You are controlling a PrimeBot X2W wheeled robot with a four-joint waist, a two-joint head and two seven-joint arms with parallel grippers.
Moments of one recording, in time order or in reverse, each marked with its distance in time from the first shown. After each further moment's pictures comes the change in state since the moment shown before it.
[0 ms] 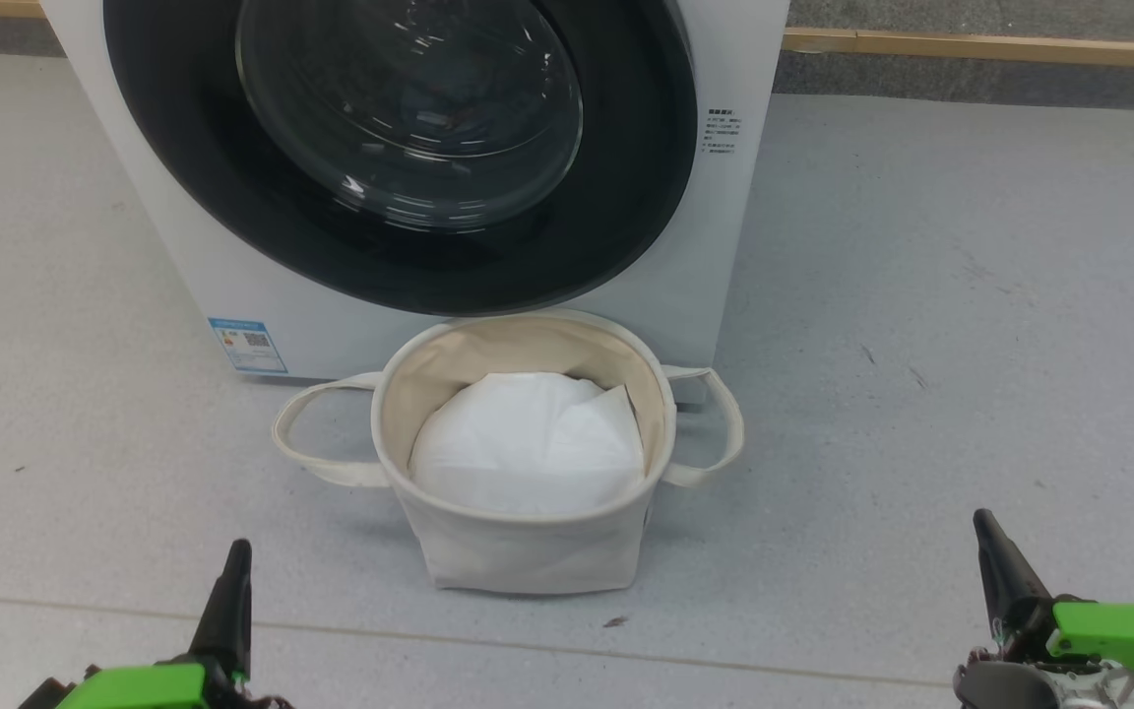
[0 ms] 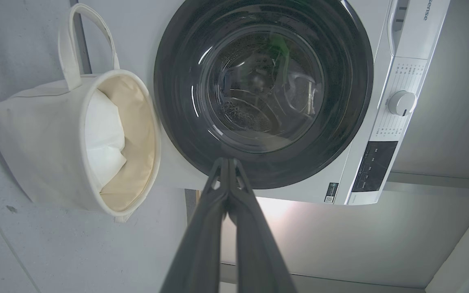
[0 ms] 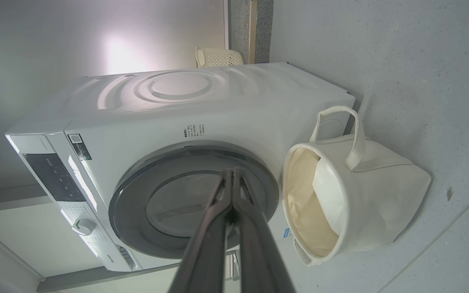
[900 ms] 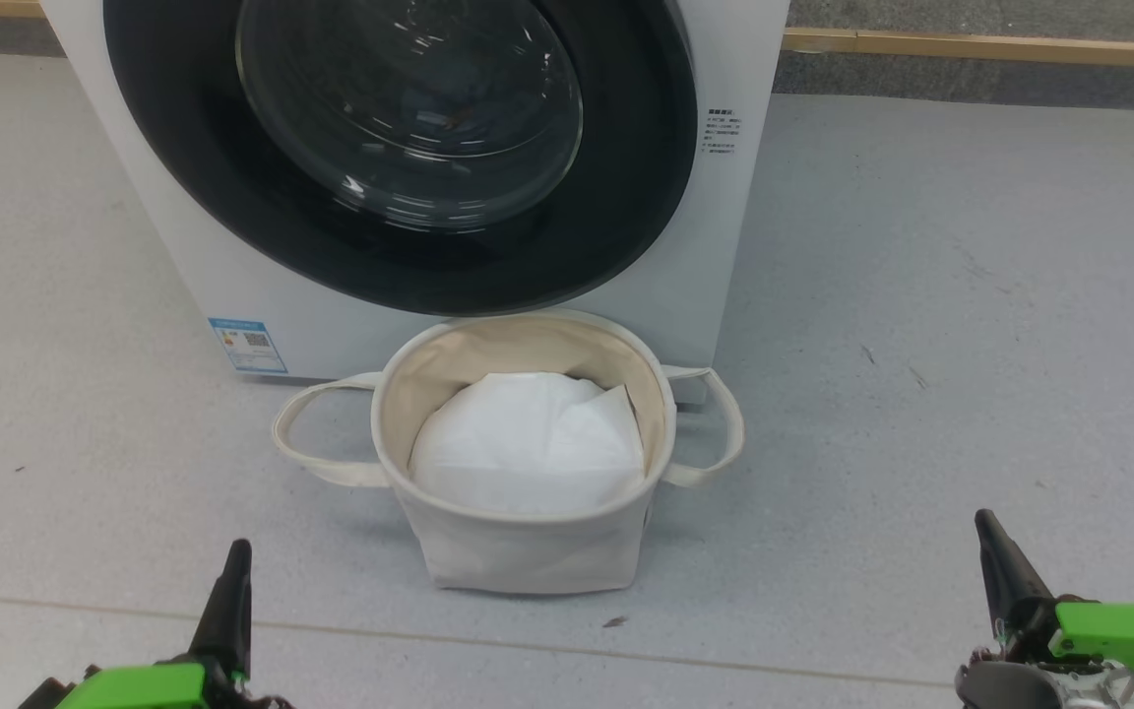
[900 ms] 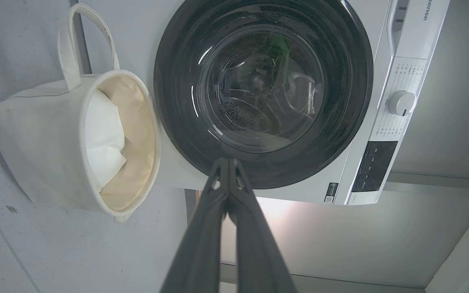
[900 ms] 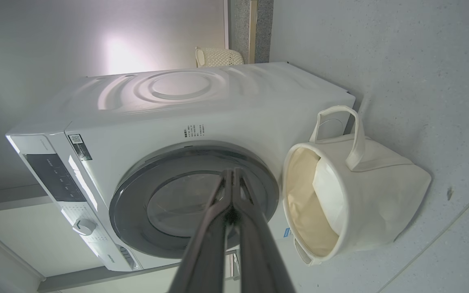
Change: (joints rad) left arm 0.000 0.000 0.000 0.000 0.000 0.000 0.000; right arm 0.000 0.000 -0.007 0.000 0.000 0.000 0.009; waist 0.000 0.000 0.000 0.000
